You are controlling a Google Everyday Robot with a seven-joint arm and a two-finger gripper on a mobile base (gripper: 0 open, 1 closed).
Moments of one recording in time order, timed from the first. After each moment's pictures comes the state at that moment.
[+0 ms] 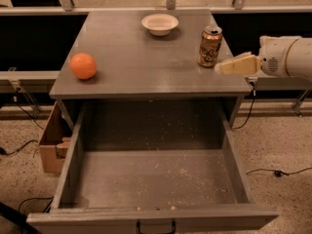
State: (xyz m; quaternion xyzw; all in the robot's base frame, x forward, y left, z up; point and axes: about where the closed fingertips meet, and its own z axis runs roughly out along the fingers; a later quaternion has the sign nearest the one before) arm 0.644 -0.255 0.924 -0.28 0.78 0.10 0.55
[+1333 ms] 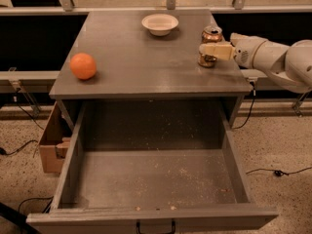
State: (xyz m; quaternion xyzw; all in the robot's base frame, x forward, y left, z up) arm 0.762 -0.234 0.899 -0.21 0.72 0.20 0.63
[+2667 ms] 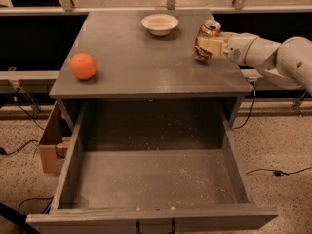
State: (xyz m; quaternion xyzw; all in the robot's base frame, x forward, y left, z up) arm 0.773 -0.210 0.906 -0.24 0.70 0.21 0.64
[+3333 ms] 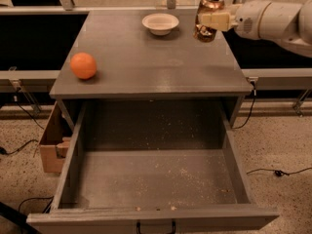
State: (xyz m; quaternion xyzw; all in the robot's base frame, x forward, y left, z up) arm 0.735 -0.195 0.992 -0.28 0.71 0.20 0.61
